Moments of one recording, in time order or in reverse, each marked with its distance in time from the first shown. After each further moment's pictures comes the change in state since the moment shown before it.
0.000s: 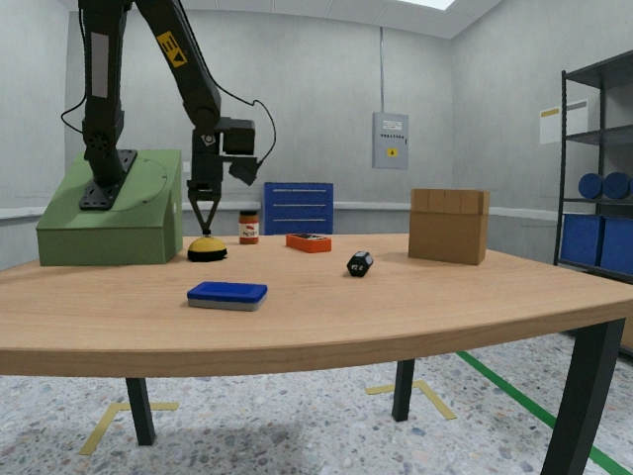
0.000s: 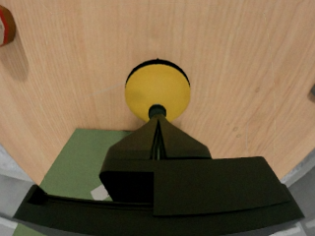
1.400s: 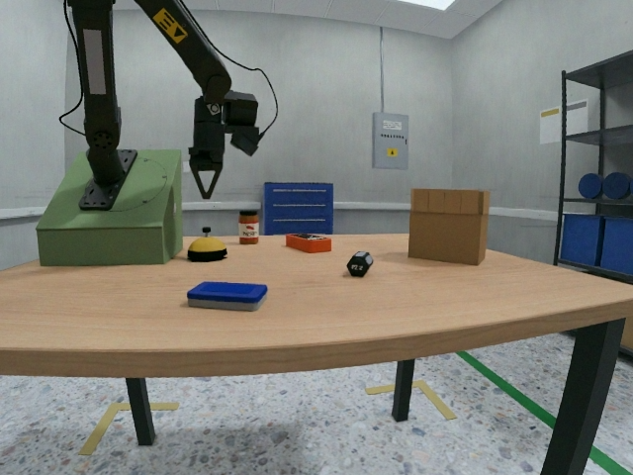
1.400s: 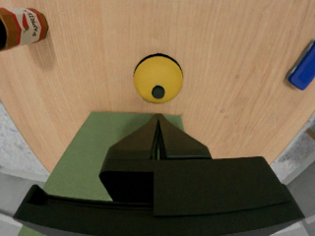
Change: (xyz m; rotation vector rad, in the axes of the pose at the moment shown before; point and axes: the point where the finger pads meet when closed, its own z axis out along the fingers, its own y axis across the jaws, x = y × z) arm -0.003 0.001 -0.062 0.003 -0.004 0.009
